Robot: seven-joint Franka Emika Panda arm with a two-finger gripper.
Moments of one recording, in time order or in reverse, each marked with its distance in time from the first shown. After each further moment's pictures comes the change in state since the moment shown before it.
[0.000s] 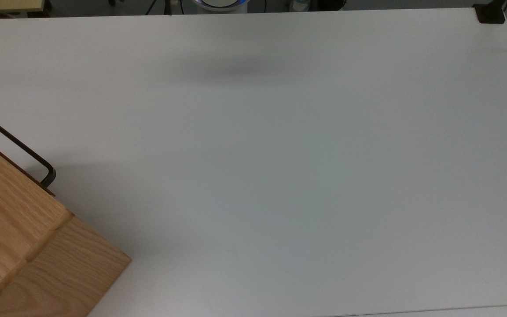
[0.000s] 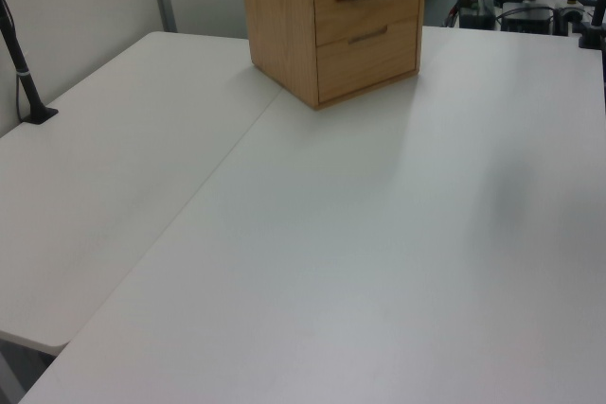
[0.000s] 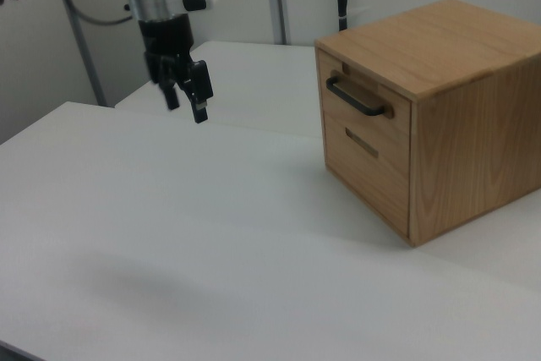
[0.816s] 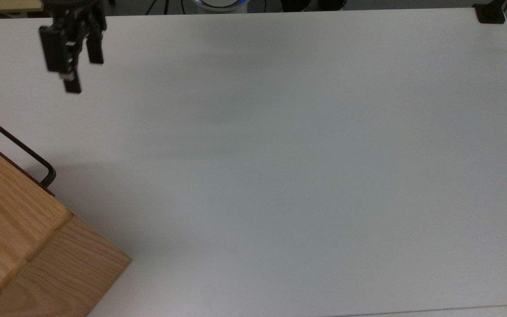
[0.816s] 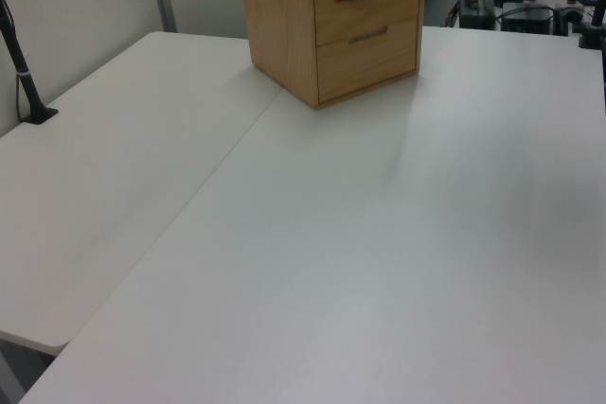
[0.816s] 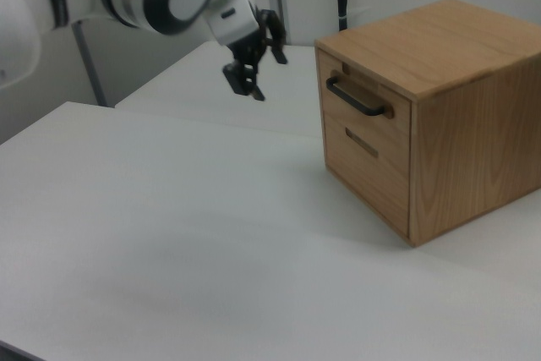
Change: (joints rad) arm -0.023 0.131 -0.087 0.001 0.068 0.587 1.215
